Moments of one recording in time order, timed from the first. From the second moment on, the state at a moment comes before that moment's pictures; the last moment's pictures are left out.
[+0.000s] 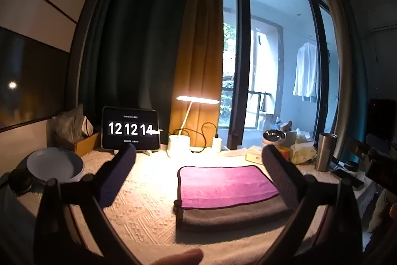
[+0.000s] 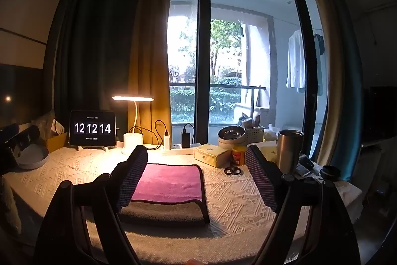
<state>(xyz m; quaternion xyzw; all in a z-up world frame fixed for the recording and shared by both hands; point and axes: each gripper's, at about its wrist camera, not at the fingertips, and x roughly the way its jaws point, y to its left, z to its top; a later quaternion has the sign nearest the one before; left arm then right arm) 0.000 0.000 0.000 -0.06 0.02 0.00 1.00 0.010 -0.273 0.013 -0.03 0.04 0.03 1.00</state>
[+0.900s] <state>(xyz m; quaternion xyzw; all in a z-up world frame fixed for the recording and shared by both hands) 0.001 0.001 -0.001 -0.06 0.03 0.00 1.00 0.011 -0.272 0.013 -0.03 0.05 0.03 1.00</state>
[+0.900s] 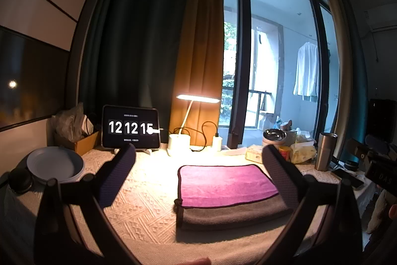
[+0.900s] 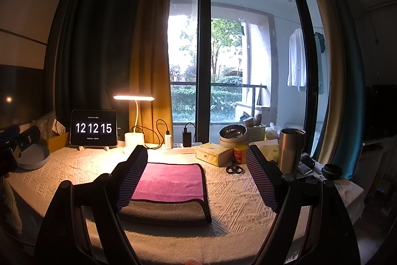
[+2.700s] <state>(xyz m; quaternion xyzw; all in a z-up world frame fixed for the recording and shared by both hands) 0.004 0.006 -0.007 -0.06 0.03 0.00 1.00 0.017 -0.268 0.006 -0.02 0.06 0.04 1.00</state>
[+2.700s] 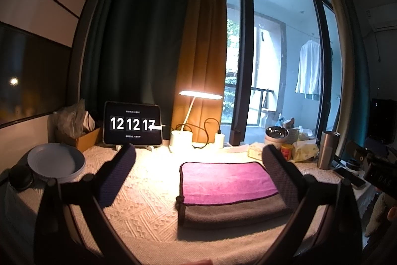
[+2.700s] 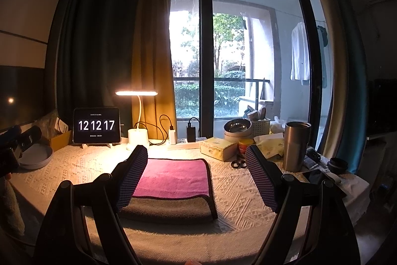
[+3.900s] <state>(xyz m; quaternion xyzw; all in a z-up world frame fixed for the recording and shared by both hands) 0.175 0.008 -0.115 -0.06 0.35 -0.03 0.94 0.178 -0.298 -0.076 0.02 0.30 0.09 0.95</state>
